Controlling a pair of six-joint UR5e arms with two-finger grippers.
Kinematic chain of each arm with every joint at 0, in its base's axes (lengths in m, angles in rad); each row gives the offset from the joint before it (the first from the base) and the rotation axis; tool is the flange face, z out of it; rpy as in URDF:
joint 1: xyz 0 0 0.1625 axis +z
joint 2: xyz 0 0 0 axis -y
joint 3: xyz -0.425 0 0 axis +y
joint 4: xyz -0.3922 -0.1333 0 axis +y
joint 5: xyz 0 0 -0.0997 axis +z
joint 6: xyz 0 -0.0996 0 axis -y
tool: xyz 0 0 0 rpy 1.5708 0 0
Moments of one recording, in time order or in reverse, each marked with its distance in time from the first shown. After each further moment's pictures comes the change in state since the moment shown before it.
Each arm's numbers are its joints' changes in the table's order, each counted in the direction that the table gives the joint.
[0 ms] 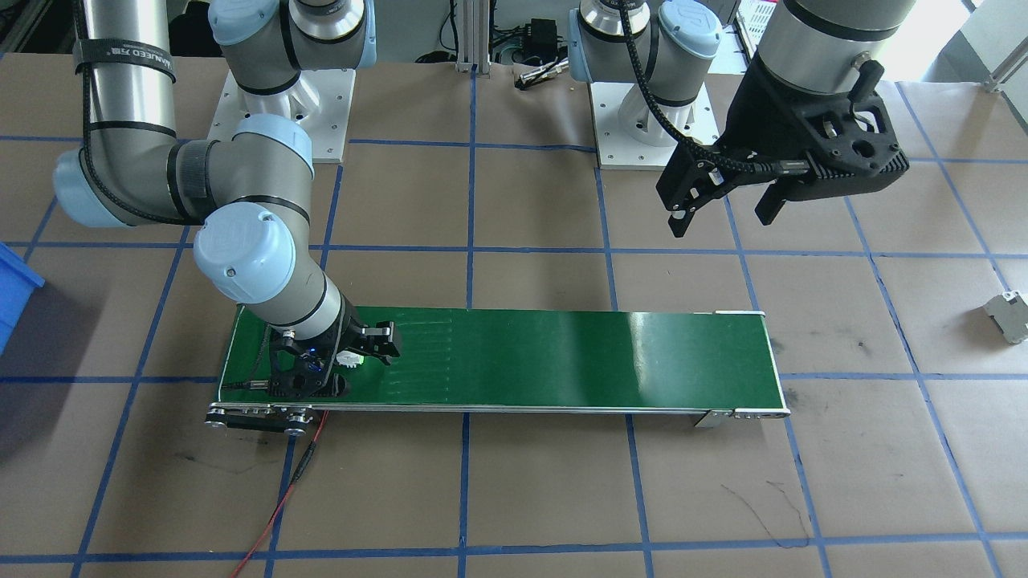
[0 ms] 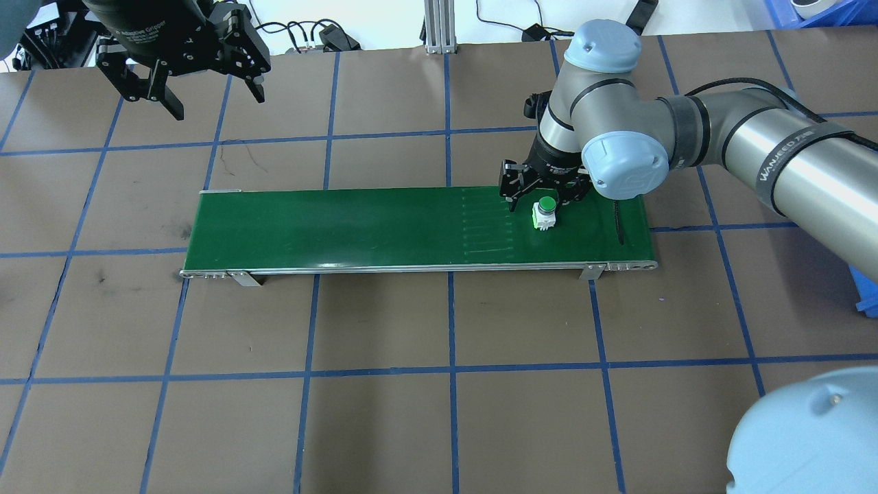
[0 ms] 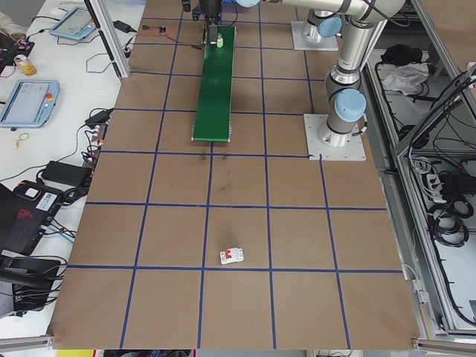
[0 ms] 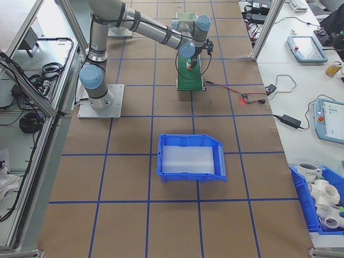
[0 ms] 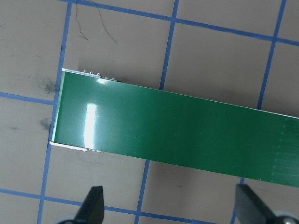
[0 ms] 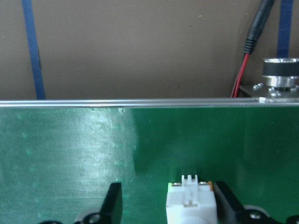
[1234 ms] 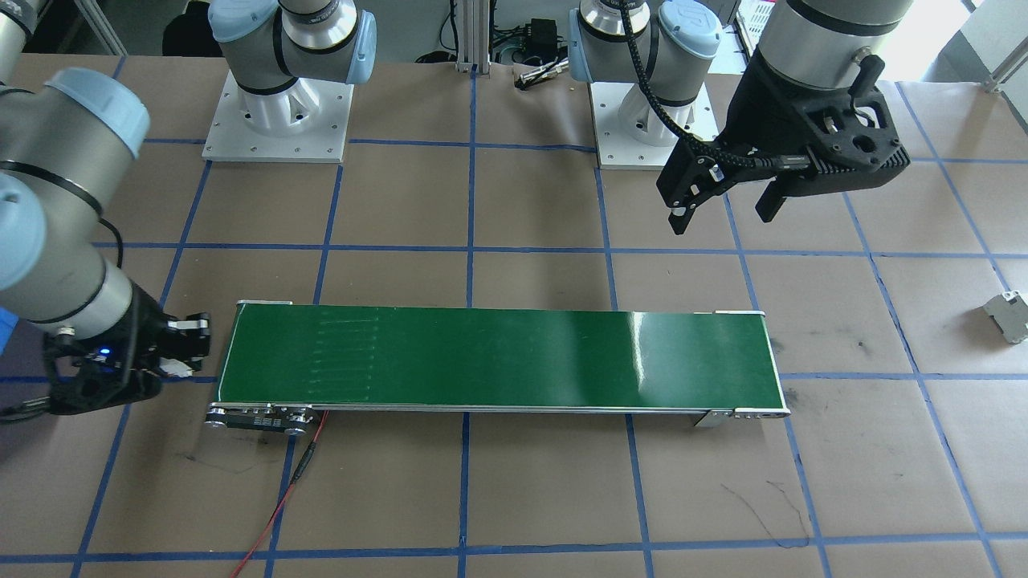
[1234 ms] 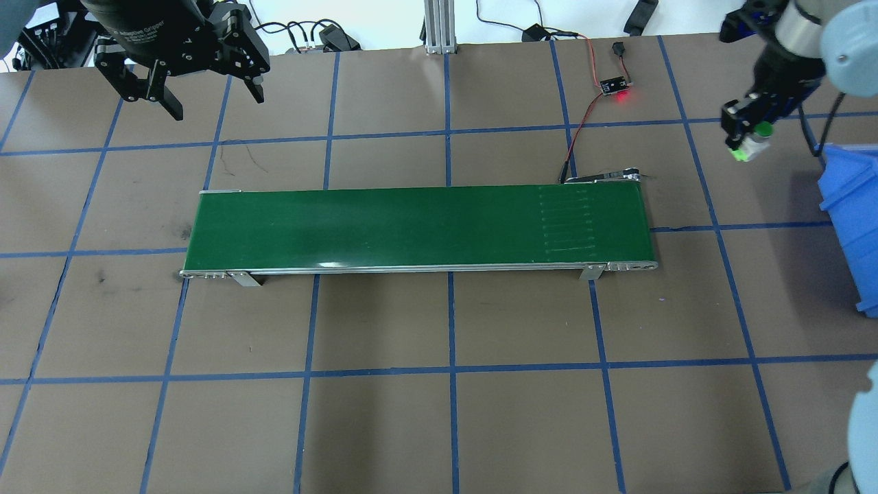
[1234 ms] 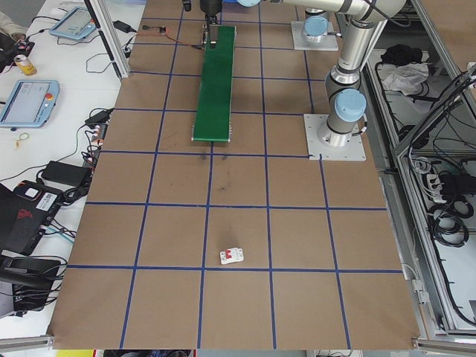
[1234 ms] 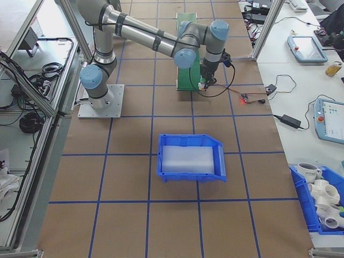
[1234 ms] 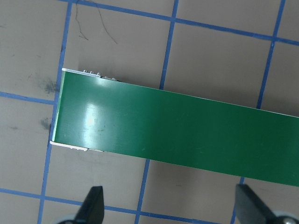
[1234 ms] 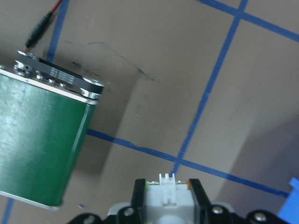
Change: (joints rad) left arm 0.000 0.004 0.001 0.001 0.000 0.001; right arm -0.395 -0.102 0.169 -0.218 0.207 -0.786
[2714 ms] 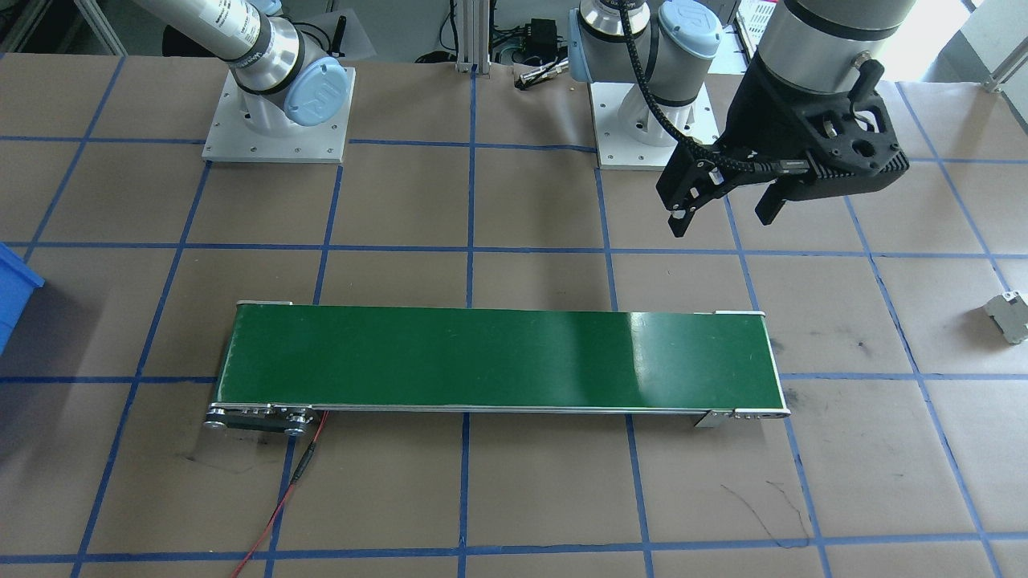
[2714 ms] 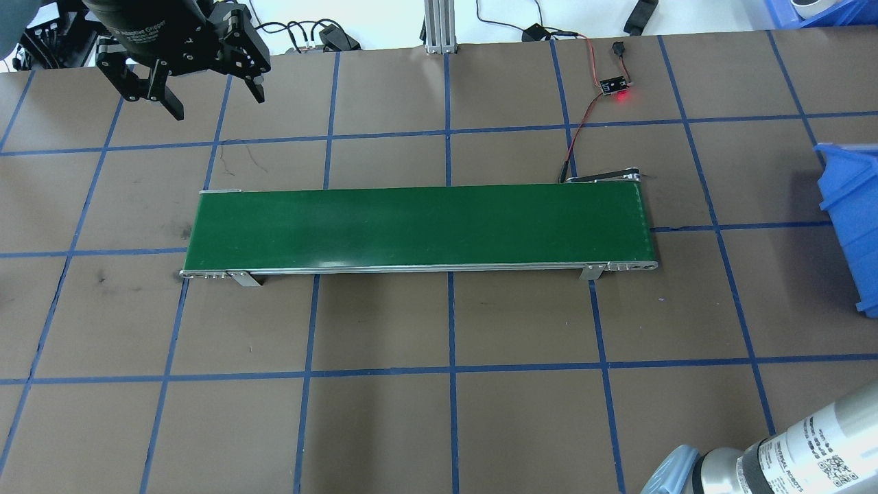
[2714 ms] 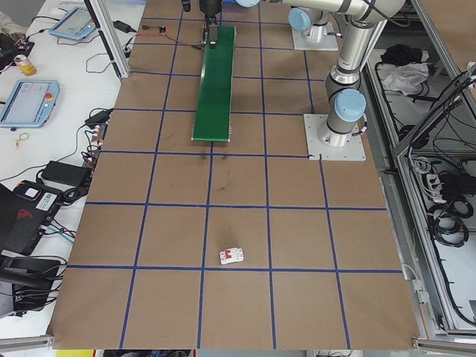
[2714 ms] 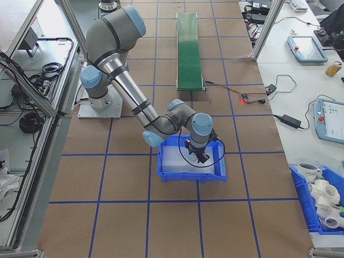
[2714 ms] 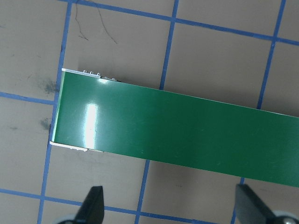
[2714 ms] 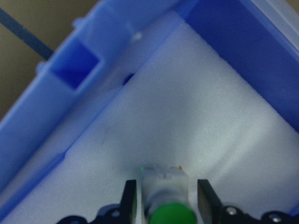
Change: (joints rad) left arm 0.000 -0.003 0.000 -0.002 0.000 0.000; right arm -0.524 0.246 -0.058 0.378 -0.049 -0.893
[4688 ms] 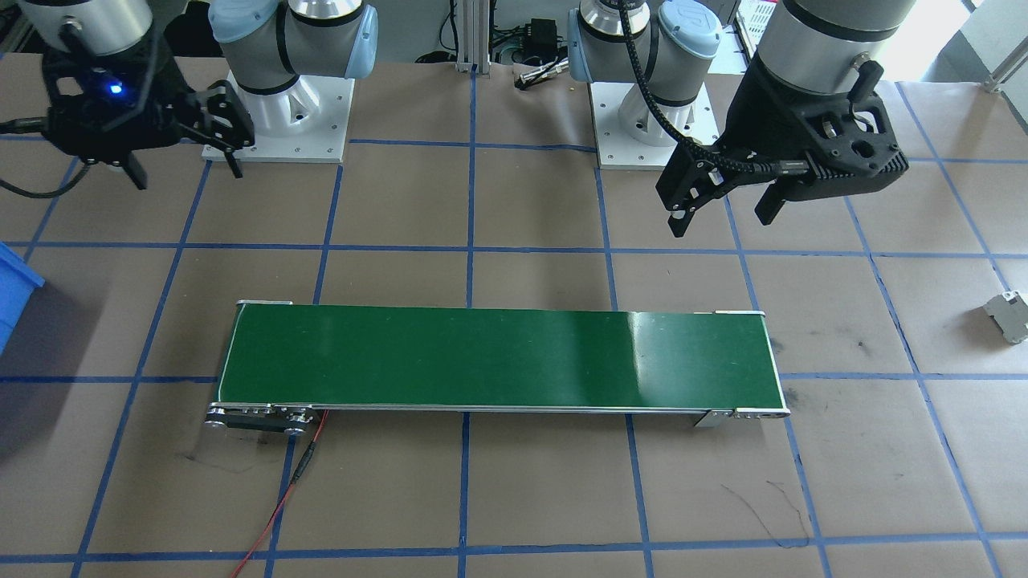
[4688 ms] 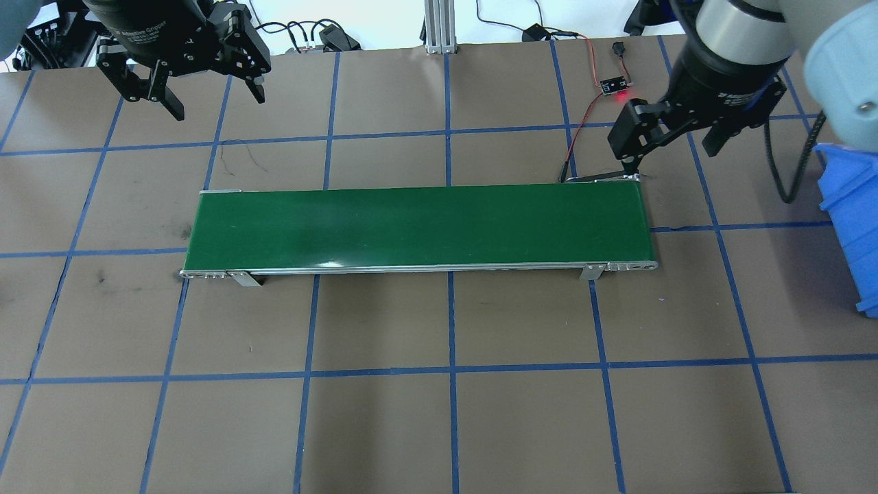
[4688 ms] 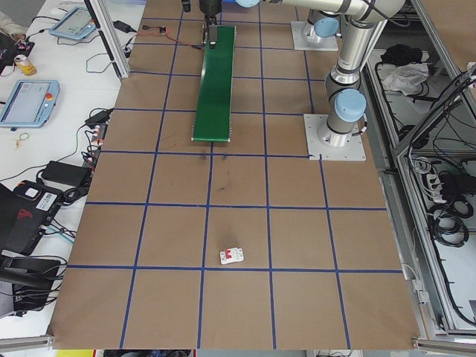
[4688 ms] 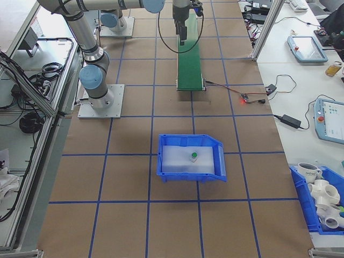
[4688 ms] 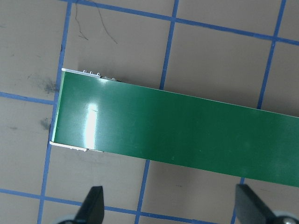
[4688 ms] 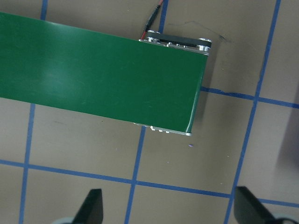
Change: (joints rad) left arm 0.000 -0.001 0.000 0.000 0.000 0.000; right arm 0.824 -0.582 0.022 -0.644 0.032 1.365
